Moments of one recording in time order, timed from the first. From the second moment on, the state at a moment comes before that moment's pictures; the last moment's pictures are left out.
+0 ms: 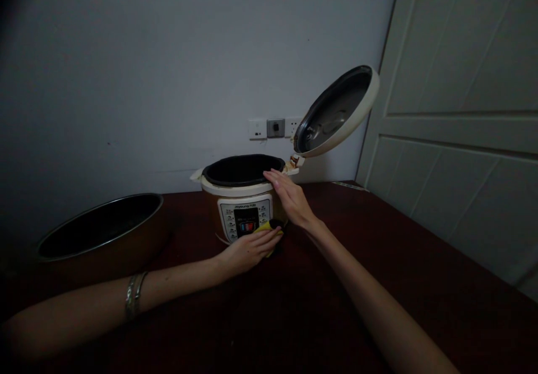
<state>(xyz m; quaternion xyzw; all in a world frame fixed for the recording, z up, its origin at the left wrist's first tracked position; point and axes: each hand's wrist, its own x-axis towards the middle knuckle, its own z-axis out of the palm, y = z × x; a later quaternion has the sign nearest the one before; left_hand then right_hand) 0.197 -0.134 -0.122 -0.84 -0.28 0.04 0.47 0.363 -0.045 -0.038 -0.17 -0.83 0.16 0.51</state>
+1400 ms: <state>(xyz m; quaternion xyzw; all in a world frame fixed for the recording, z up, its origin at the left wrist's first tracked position) 0.107 -0.148 -0.109 -0.90 -0.19 0.03 0.40 0.371 -0.052 -0.063 -0.14 -0.79 0.01 0.59</state>
